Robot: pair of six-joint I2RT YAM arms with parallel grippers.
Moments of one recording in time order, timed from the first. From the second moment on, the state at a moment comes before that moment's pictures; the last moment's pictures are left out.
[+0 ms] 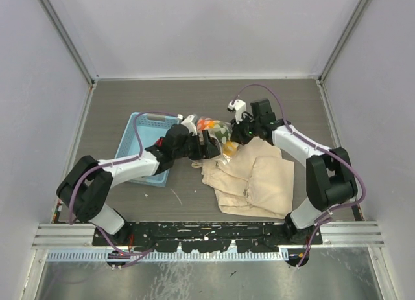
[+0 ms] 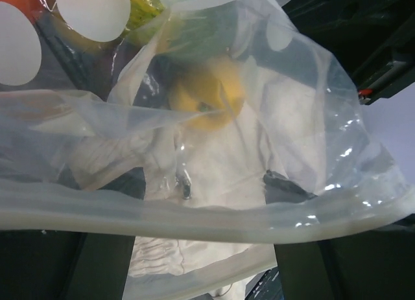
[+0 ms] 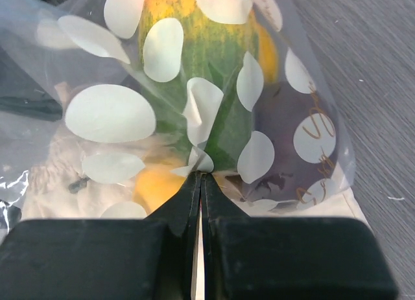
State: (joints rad) left arm -0.72 1.54 0.82 0.25 0.20 -0.75; right arm 0.34 1.59 1.04 -0.25 -0.48 -0.25
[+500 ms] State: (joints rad) left arm -0.72 1.58 0.85 0.24 0.20 -0.74; right arm 0.34 1.65 1.15 -0.41 -0.39 -0.39
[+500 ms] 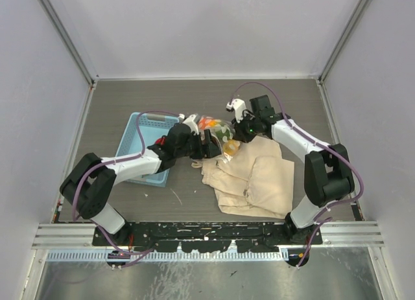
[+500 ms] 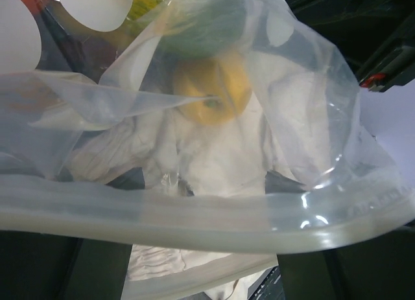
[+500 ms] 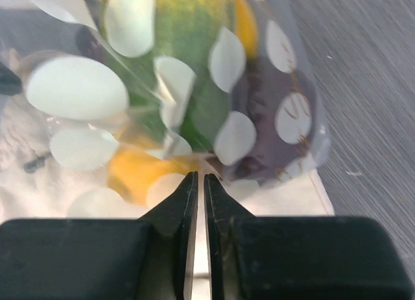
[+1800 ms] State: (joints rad) left arm -0.72 1.73 1.01 0.12 0.17 -0.64; right arm 0.36 1.75 1.14 -0.44 -0.64 -0.38
